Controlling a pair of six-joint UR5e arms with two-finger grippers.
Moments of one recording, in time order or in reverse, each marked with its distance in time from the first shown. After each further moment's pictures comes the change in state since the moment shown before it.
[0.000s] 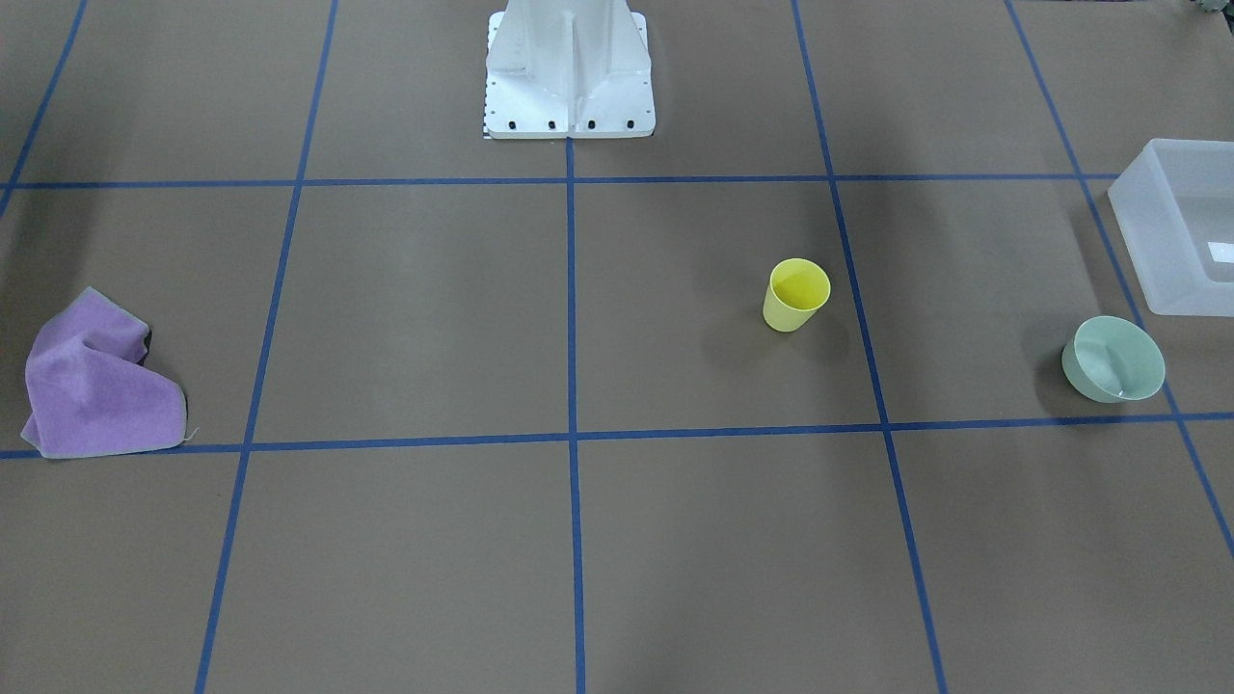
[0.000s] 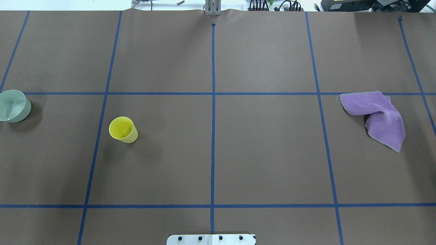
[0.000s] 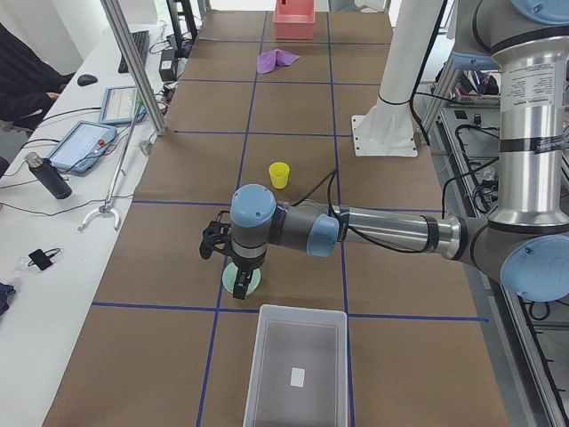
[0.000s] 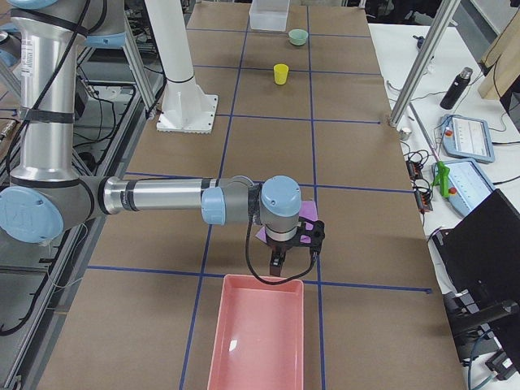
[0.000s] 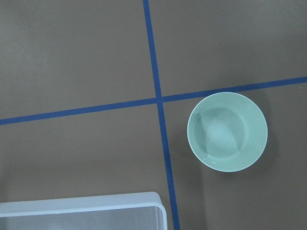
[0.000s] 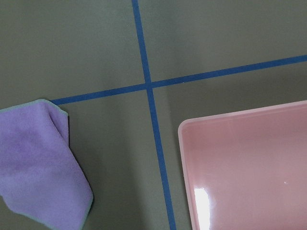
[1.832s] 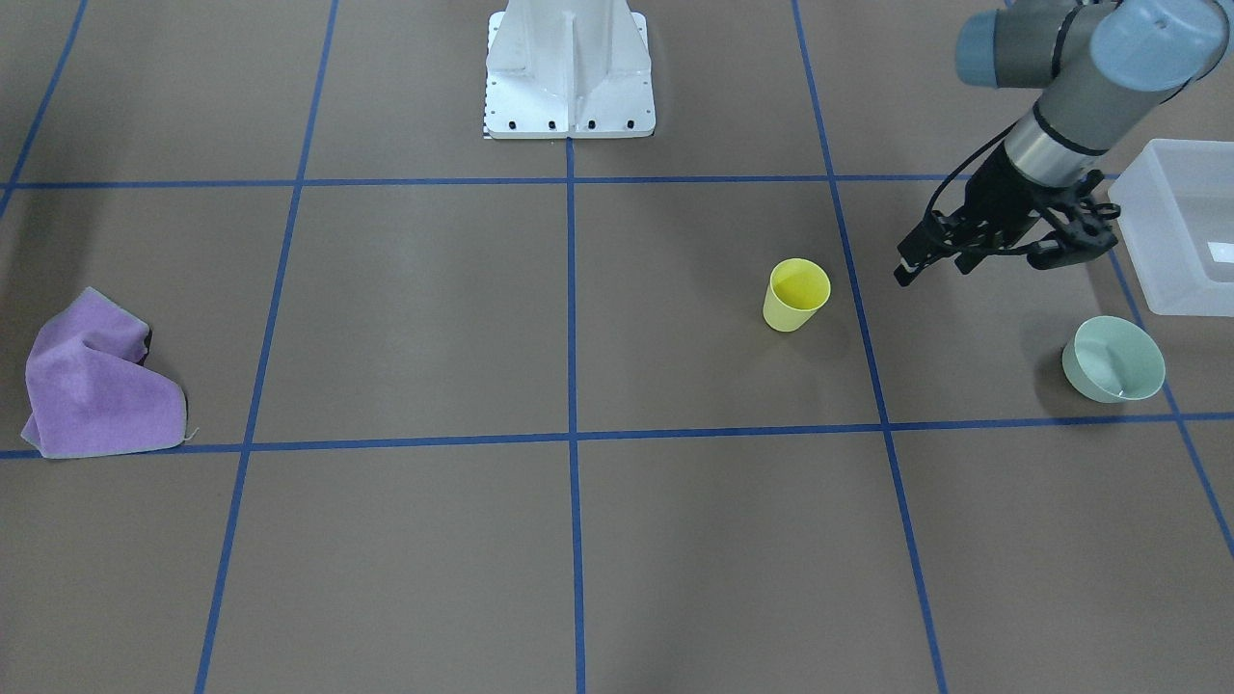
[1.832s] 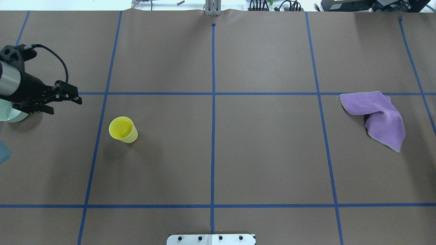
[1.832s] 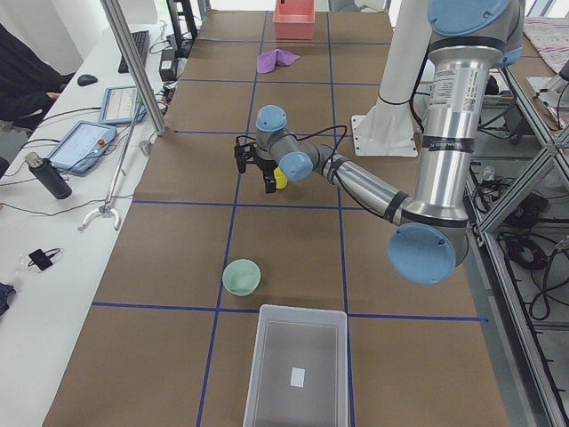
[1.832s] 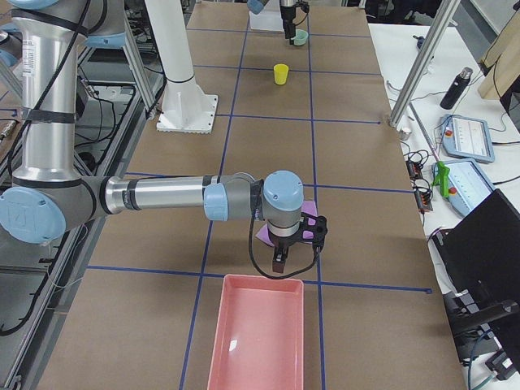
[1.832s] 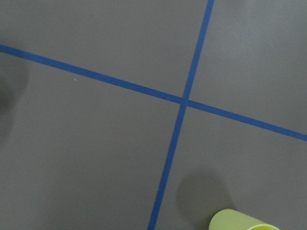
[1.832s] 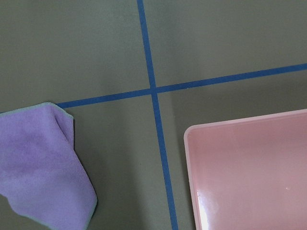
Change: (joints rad) left arm 0.672 -0.208 -0.160 -0.222 0.196 -1.269; right arm -0.005 0.010 0.013 -0.004 -0.009 0.001
